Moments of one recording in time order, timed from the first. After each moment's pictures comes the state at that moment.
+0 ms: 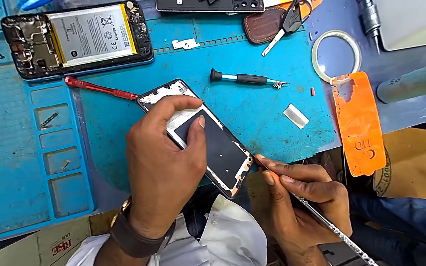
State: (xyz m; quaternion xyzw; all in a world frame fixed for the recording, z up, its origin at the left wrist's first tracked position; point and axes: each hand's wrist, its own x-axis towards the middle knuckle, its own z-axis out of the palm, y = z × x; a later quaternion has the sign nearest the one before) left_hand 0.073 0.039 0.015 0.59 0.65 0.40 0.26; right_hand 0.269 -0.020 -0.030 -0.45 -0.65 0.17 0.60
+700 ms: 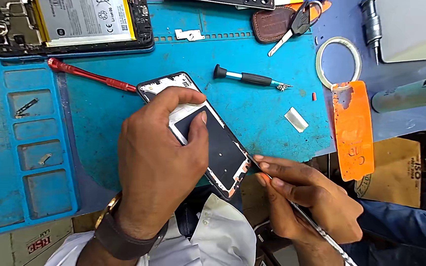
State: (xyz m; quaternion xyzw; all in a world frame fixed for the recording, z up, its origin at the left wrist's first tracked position) left_hand 0.069 0.045 0.015 0.61 0.67 0.35 0.24; right_hand 0.295 -0.003 -0.015 -0.38 -0.78 0.13 0.48
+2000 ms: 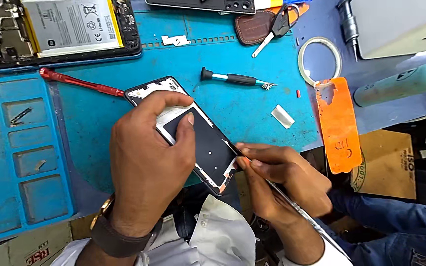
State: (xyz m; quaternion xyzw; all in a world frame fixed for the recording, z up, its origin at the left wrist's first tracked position) left_hand 0.069 0.039 0.018 0.61 0.67 0.35 0.25; right_hand 0.275 0.010 -0.017 -0.38 -0.75 0.14 0.52
